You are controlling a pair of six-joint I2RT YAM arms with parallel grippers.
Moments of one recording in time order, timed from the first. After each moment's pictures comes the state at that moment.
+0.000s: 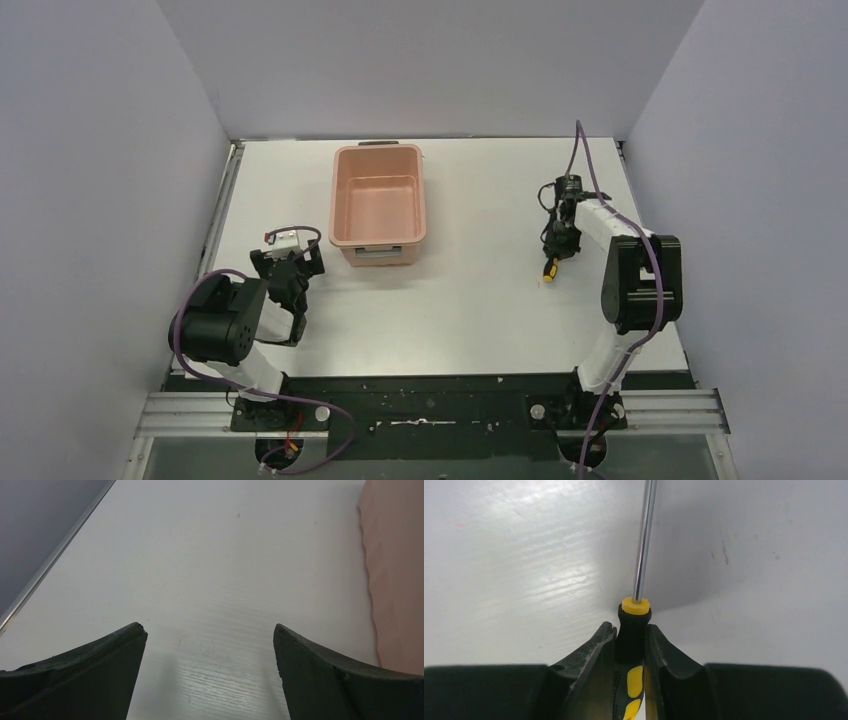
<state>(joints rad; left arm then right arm) -0.15 1.63 0.21 1.23 -0.41 -0.04 0.03 1.79 1.16 -0.62 0.13 0.27</state>
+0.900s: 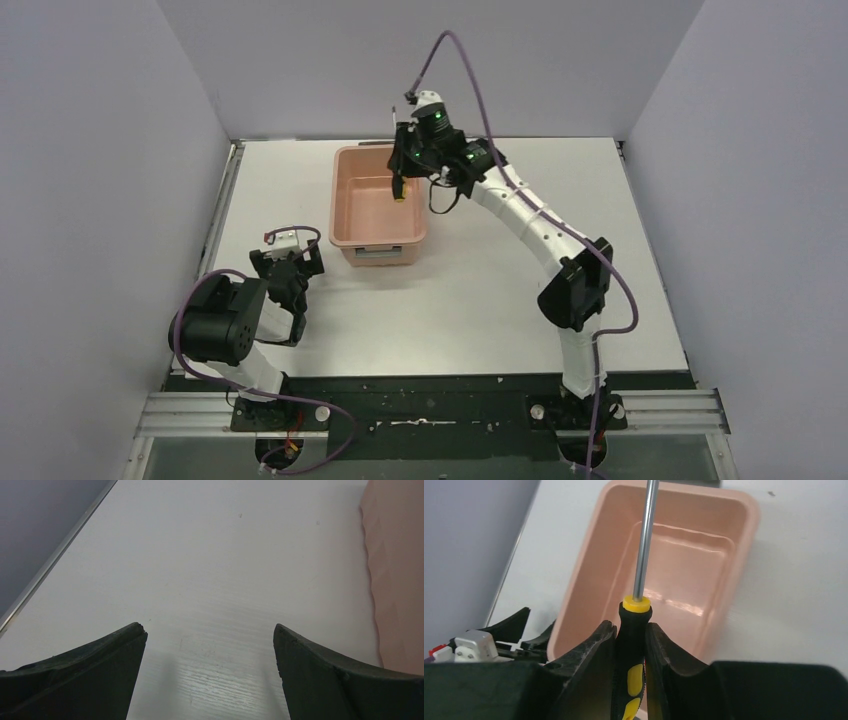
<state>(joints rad) -0.14 1.63 0.21 1.23 -0.41 -0.04 0.63 1.96 2.10 -0.69 0.05 0.44</state>
